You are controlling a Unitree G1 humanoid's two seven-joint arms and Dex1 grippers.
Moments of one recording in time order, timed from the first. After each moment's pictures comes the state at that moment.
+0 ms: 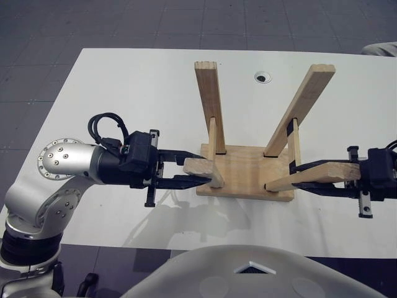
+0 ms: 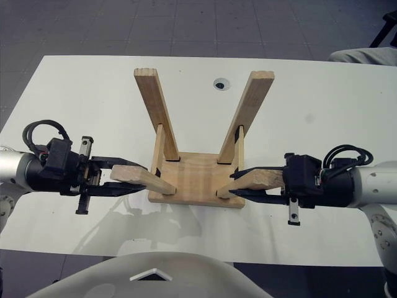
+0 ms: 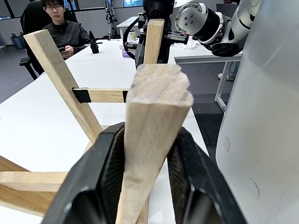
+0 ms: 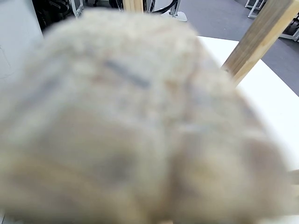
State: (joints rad) left arm 0.00 0.87 0.08 -0.68 -0.88 0.51 -1.12; right arm 0.24 -0.99 -0.36 -0.72 0.76 0.44 1.23
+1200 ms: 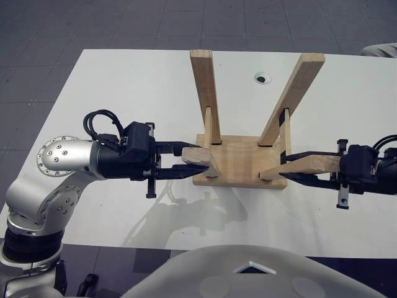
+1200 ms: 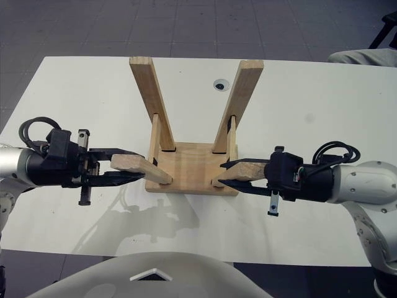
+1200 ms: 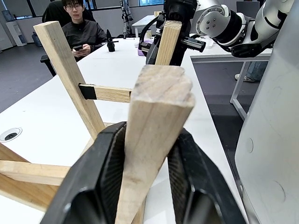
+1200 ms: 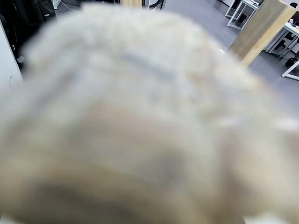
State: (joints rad) left arm -0.01 0.85 0.08 -0.64 -0.85 0.52 -1.08; right arm 0.20 -0.99 -0.23 -0.73 0.66 0.40 1.07
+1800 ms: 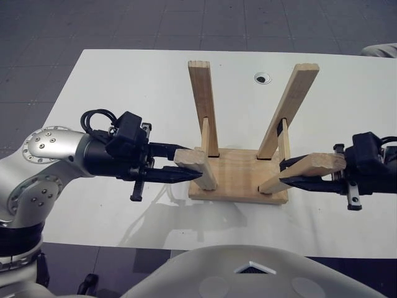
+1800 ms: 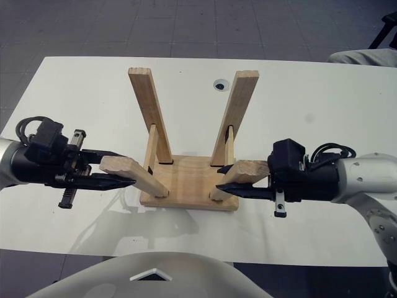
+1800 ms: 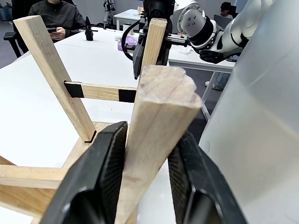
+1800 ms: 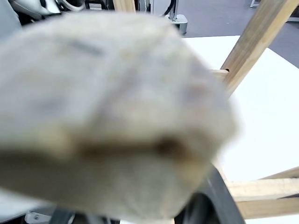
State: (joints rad) left arm -0.06 1.01 0.11 -0.60 -1.11 0.68 -1.12; right arm 0.14 -1.09 -0.27 -0.74 1.04 0.66 1.03
